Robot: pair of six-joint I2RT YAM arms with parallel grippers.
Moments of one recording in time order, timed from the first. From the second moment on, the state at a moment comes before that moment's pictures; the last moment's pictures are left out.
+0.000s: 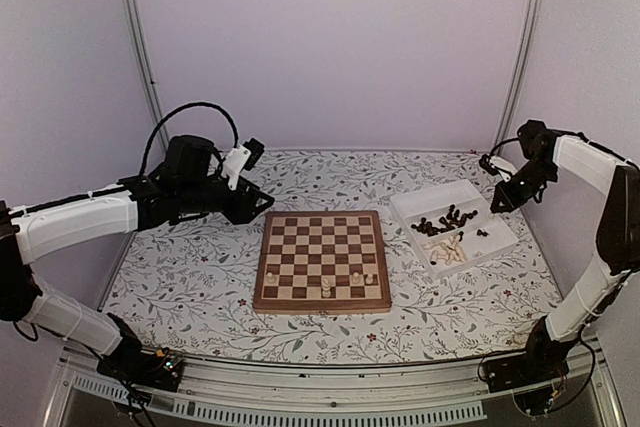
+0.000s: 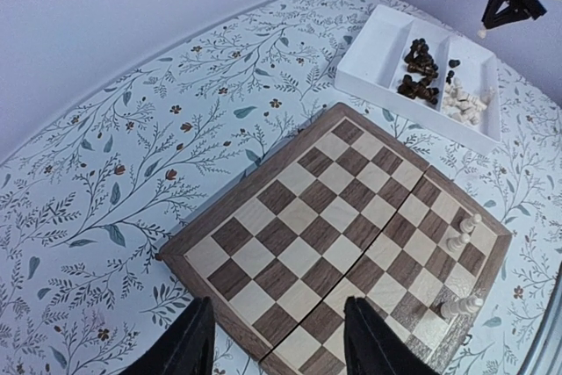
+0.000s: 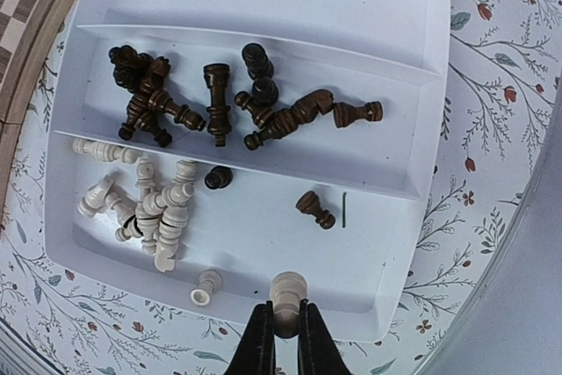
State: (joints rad) left arm -0.62 1.32 0.92 -0.13 0.15 0.05; right arm -0.05 1.62 1.29 -0.93 -0.20 -0.52
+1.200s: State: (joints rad) left arm -0.59 1.32 0.92 -0.14 0.10 0.05; right arm 0.90 2.10 1.81 -1.06 -0.31 -0.55
